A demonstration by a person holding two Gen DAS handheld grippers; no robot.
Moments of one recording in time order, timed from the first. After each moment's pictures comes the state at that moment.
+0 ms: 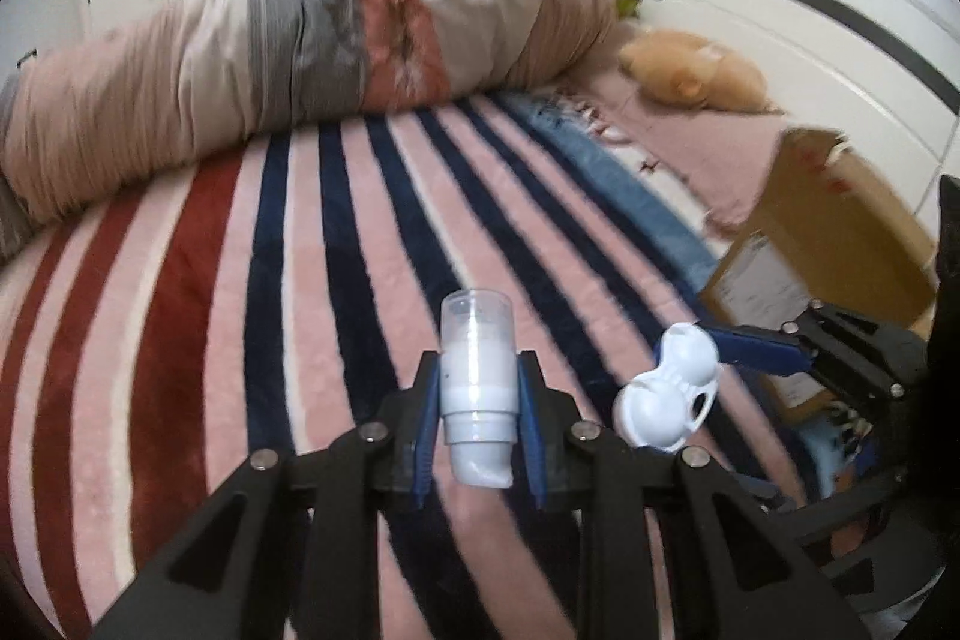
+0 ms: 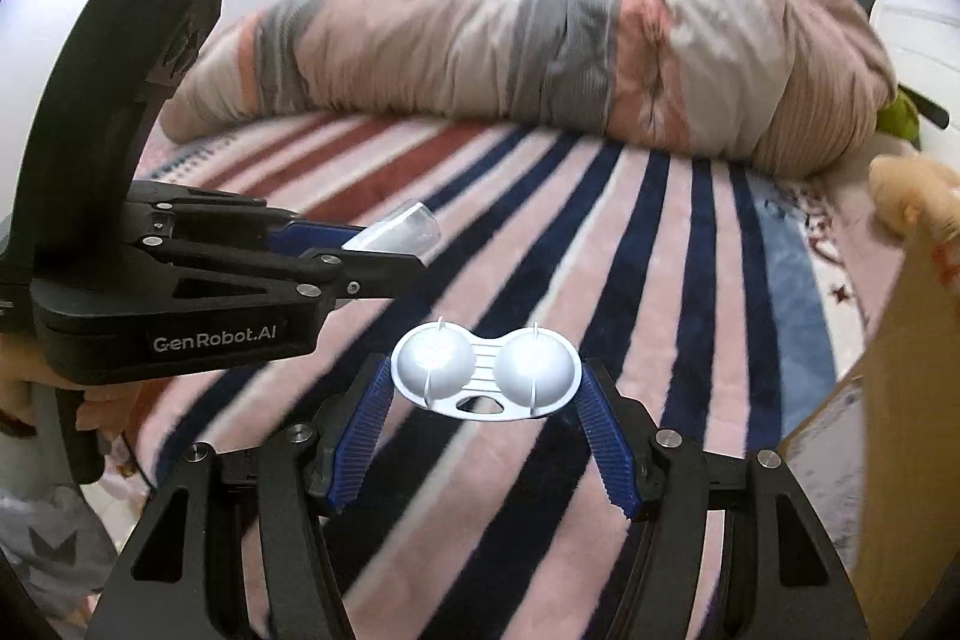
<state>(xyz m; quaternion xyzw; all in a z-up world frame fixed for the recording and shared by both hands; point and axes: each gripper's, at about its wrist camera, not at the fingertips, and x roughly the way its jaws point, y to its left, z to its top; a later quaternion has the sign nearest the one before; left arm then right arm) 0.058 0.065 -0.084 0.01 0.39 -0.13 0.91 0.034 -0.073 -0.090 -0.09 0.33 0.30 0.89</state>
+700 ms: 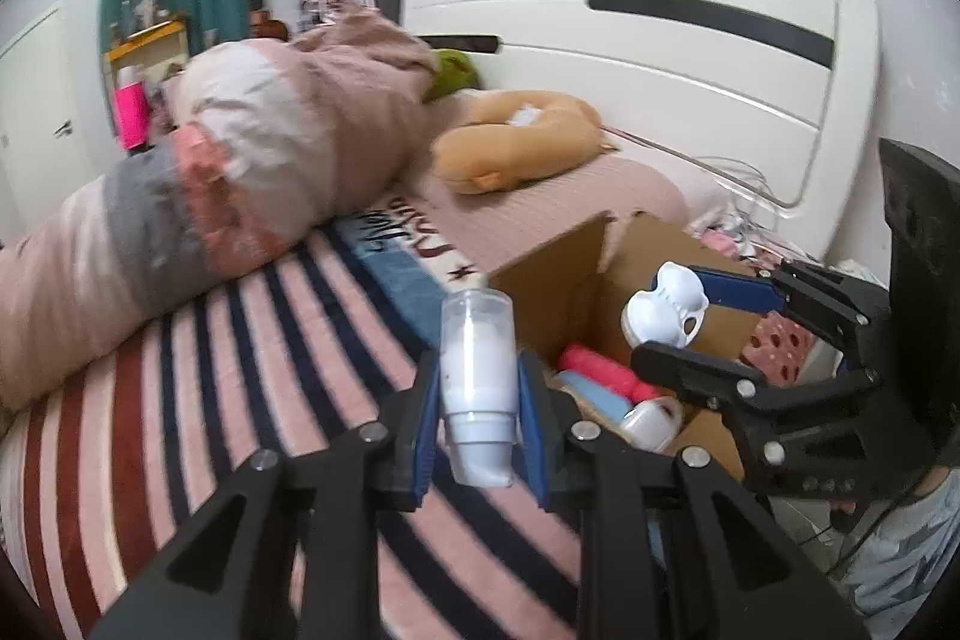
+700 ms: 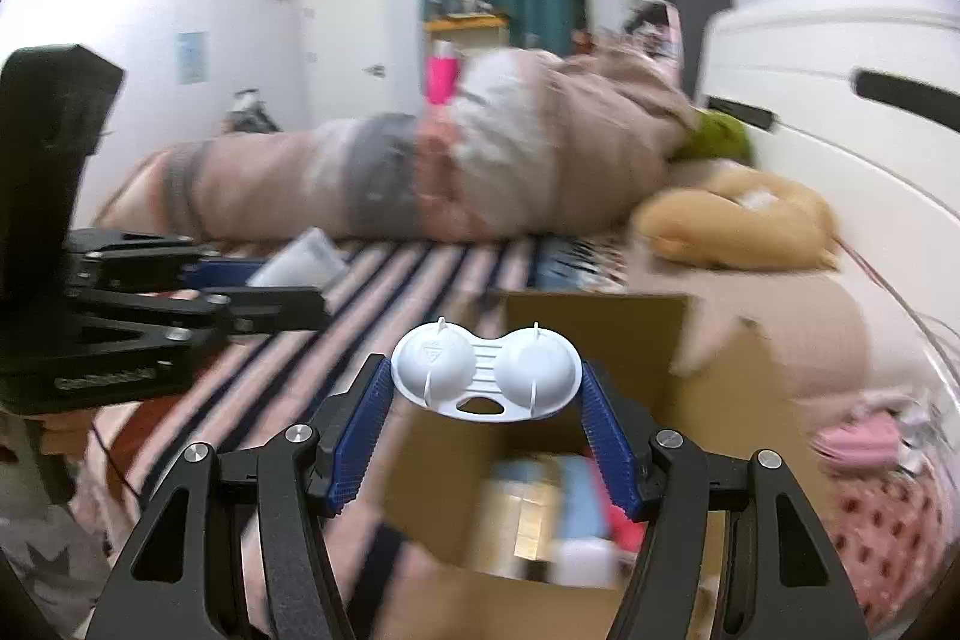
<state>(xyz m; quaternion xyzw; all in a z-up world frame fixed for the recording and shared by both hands) 0.032 -0.096 0.020 0.09 0.32 -0.25 0.91 0.003 -0.260 0.001 -0.03 0.27 0.16 0.95</state>
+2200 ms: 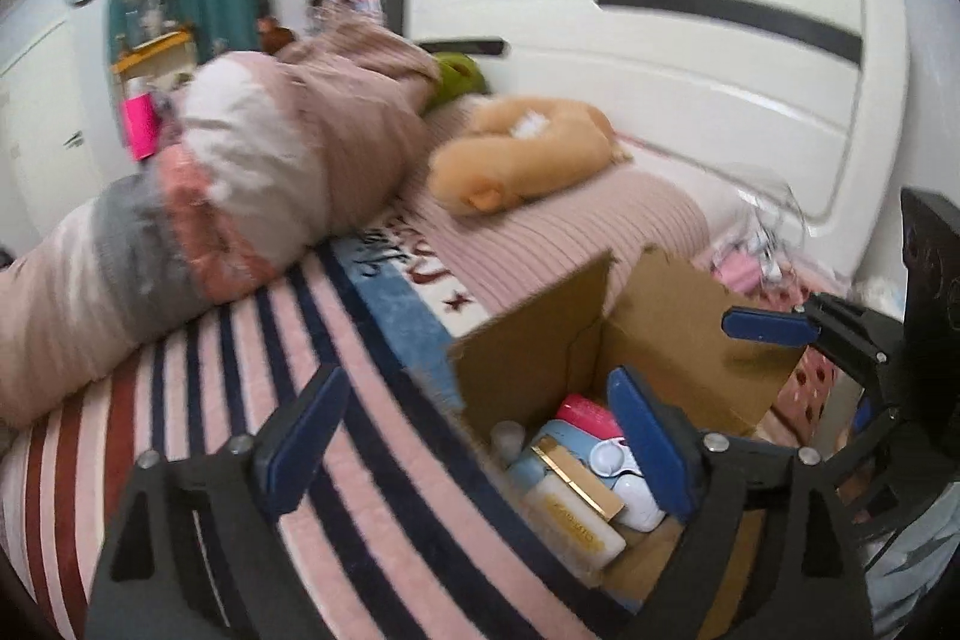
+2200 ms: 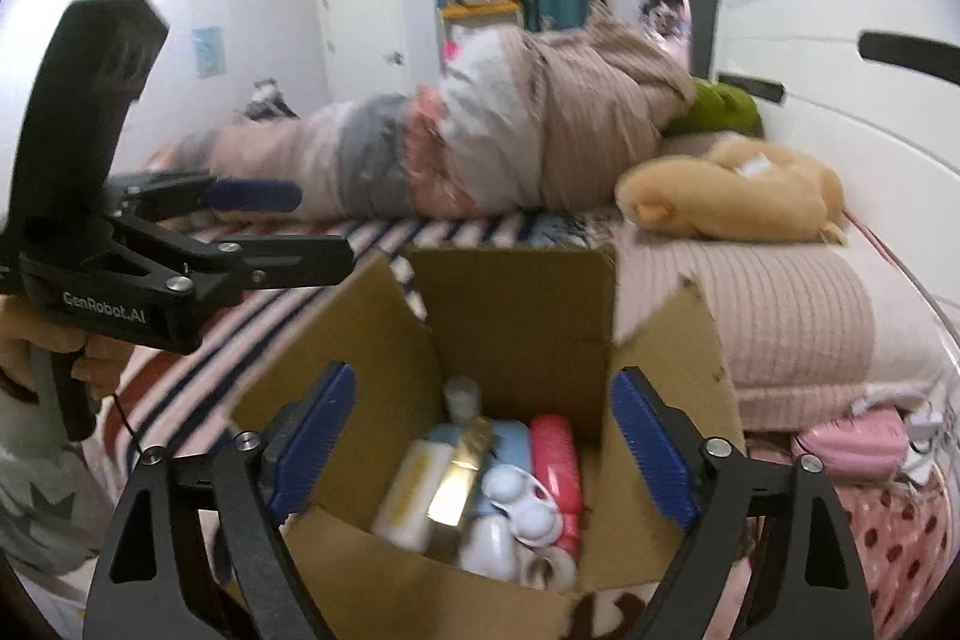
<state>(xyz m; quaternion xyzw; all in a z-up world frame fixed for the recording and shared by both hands) 0.056 -0.128 0.024 0.08 0.30 -0.20 0.93 0.026 -0.317 -0.017 -0.02 0.26 0.23 0.94</state>
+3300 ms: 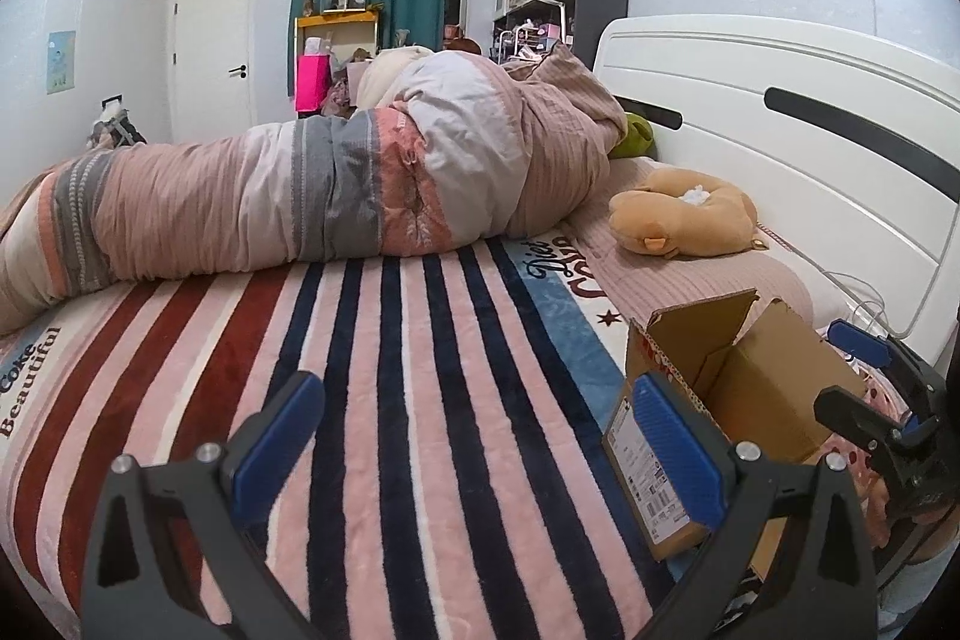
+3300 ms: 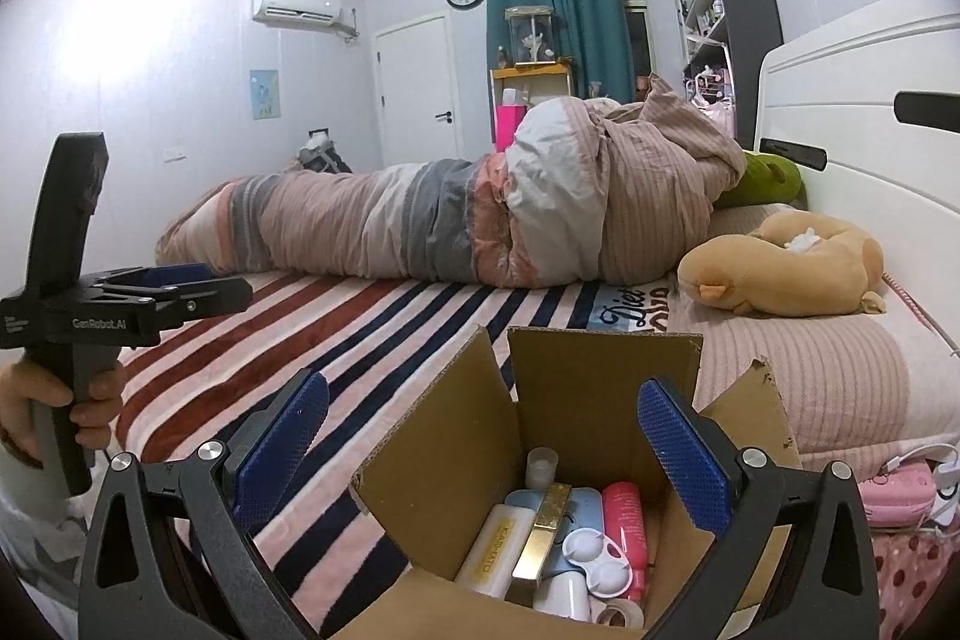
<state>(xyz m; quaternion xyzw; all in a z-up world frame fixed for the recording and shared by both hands) -0.009 -0.020 0.020 -0.02 0.27 -0.04 0.96 0.006 -0.292 0.000 -0.01 0.19 0.28 0.94</state>
